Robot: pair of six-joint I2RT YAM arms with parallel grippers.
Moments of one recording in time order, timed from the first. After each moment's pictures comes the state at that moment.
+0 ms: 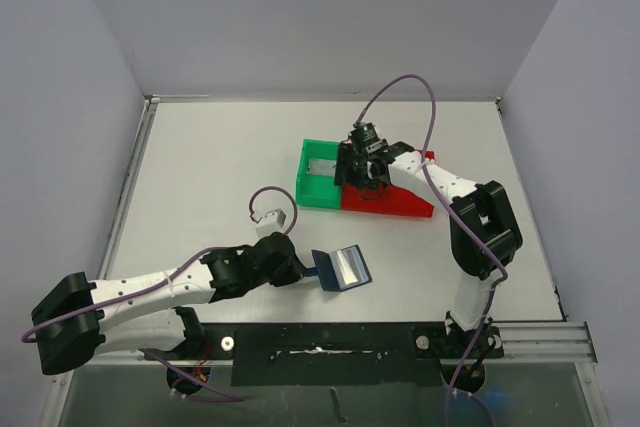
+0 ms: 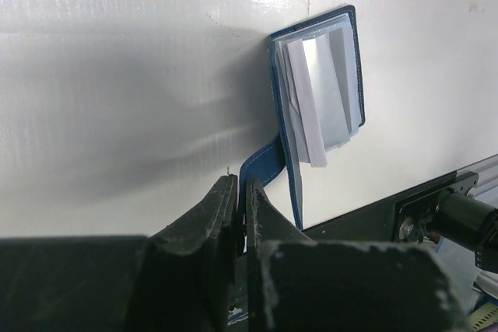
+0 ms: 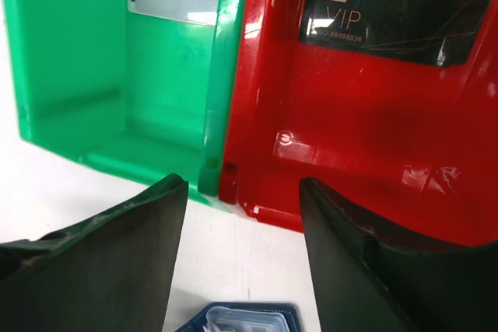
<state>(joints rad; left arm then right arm) -1.08 1.10 0.57 -0.30 -0.26 -1.17 0.53 1.82 1.35 -0.48 0.02 0.56</state>
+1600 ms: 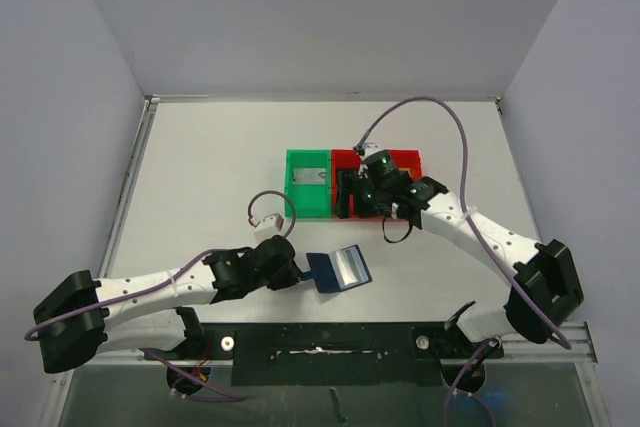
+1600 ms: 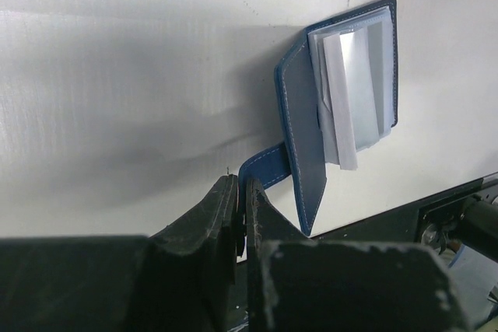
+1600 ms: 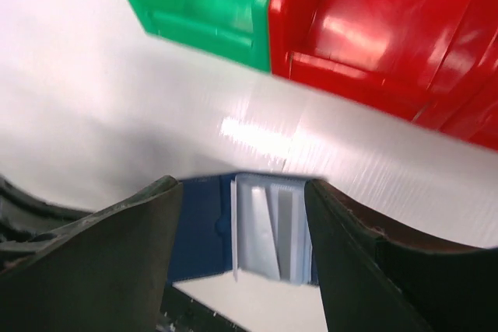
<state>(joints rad) -1.08 1.11 0.54 -0.32 -0.26 -1.19 0.67 1.45 1.12 -0.52 -0.03 0.48</state>
